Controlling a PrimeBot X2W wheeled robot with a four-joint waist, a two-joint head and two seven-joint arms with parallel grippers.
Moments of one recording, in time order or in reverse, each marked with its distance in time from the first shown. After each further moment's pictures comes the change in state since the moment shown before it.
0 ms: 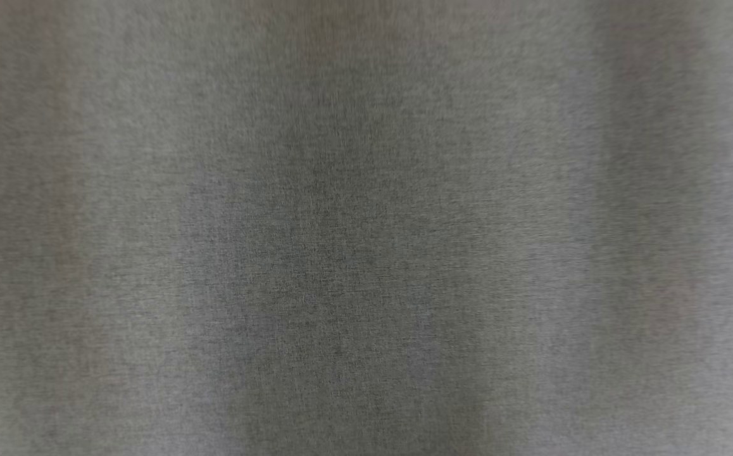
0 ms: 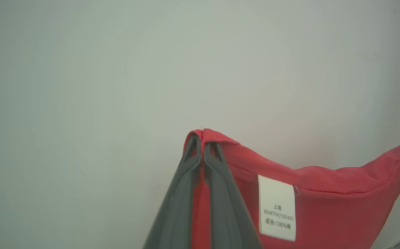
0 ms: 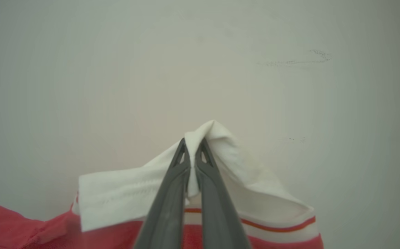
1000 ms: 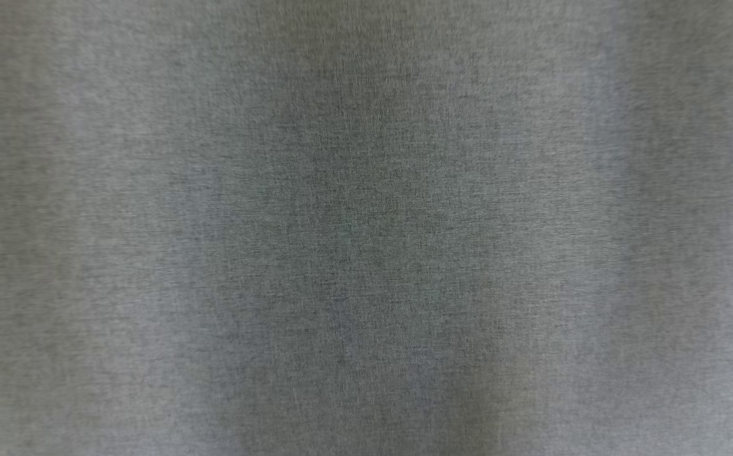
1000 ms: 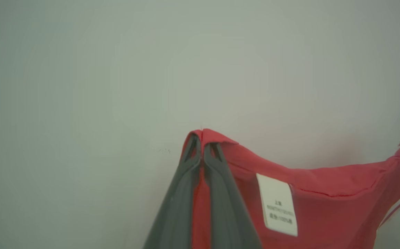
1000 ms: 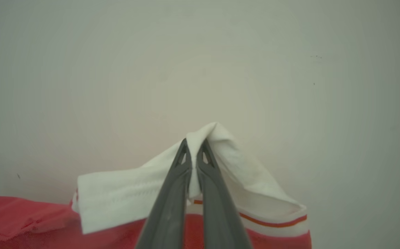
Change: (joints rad) left arm -0.159 -0.027 -0.143 0.227 -0.092 0.000 -0.171; right arm -0.268 0.041 0.105 0.453 -0.032 0.000 -0.183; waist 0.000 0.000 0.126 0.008
